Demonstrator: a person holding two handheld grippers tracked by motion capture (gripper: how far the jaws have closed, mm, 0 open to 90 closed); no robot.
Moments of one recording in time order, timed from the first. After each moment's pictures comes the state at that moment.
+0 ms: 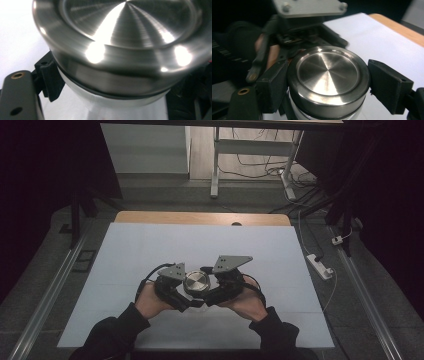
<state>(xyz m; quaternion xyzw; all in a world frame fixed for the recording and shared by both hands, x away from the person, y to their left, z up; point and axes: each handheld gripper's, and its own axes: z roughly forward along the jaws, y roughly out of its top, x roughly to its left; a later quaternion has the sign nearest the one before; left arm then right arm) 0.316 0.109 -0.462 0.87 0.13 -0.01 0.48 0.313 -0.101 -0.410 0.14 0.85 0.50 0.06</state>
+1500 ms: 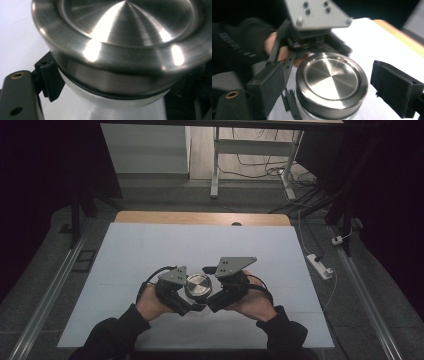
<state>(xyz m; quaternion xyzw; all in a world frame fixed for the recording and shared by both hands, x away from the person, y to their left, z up) 0.310 0.104 -0.461 0.87 0.14 0.02 0.47 0.300 -0.108 -0.391 0.10 0.86 0.49 0.07</state>
